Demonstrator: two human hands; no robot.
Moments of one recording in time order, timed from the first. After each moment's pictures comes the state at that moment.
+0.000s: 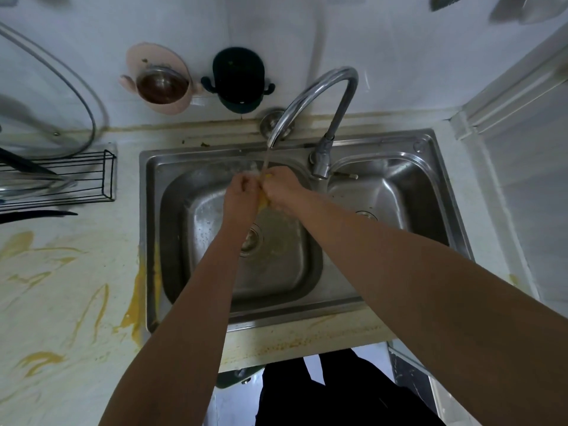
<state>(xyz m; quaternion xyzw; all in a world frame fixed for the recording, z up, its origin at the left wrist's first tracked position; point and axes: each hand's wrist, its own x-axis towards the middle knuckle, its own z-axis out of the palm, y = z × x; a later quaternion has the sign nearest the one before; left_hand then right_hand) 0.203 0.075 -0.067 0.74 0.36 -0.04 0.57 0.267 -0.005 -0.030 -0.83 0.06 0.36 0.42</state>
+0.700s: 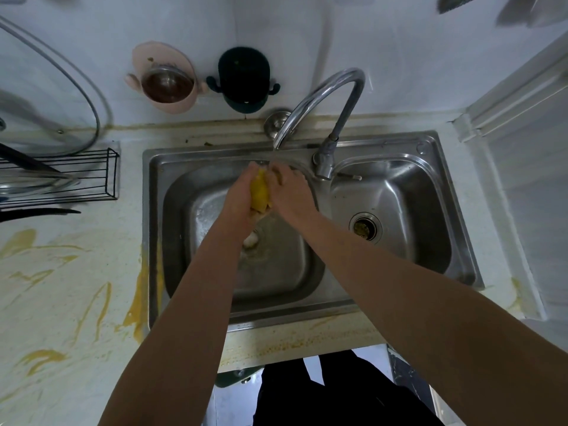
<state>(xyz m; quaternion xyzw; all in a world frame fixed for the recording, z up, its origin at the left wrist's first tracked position) 0.203 0.083 -0.052 0.41 0.35 -0.10 0.84 0.245 -0.022 -0.041 -0.90 -0.07 0.19 0.38</state>
